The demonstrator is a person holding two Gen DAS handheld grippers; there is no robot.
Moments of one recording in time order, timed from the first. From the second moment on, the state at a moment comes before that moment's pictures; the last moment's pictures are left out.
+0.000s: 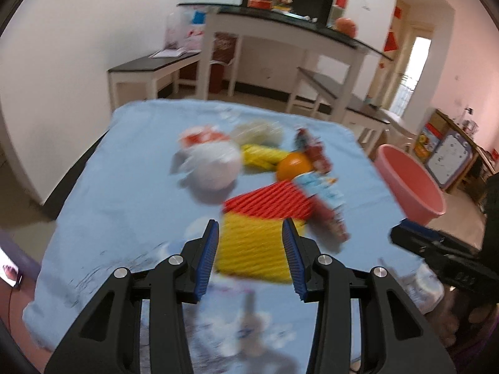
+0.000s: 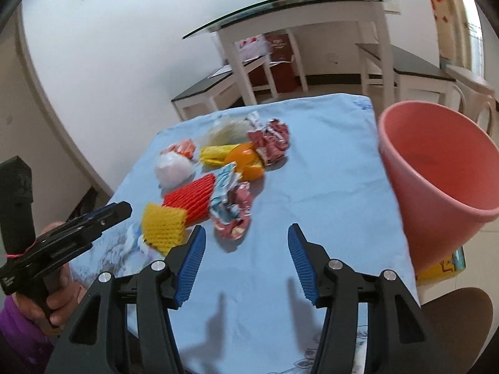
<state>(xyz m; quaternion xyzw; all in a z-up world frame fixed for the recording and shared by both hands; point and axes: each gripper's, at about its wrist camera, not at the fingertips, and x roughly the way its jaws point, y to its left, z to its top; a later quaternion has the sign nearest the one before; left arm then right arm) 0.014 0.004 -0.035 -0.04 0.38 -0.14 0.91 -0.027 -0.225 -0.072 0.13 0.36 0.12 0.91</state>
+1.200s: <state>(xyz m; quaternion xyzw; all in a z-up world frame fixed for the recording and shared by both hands) 0.031 0.012 -0.068 -0.06 0.44 -0.23 0.87 0.010 -0.196 -0.084 0.09 0.39 0.11 0.91</state>
